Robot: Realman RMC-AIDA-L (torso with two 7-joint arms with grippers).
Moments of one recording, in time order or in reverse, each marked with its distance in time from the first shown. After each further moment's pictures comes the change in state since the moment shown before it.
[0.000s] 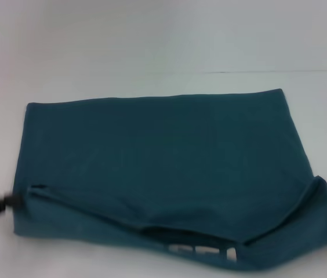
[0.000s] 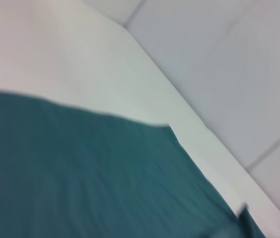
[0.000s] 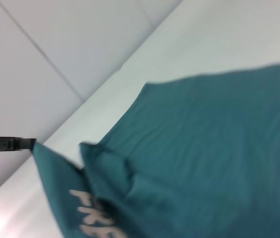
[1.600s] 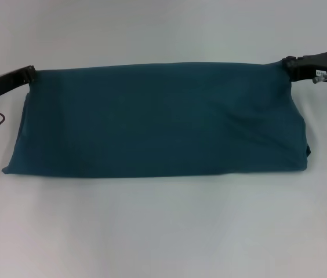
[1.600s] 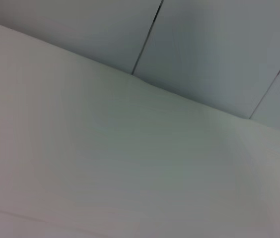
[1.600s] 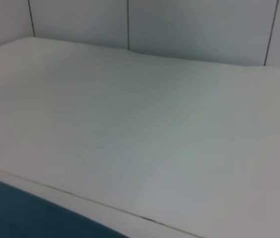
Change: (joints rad) left arm -0.416 -0.008 0.161 -0.415 -0.189 -1.255 0.007; right arm 0.532 0.006 -0.145 0.428 0.062 1.229 -0.158
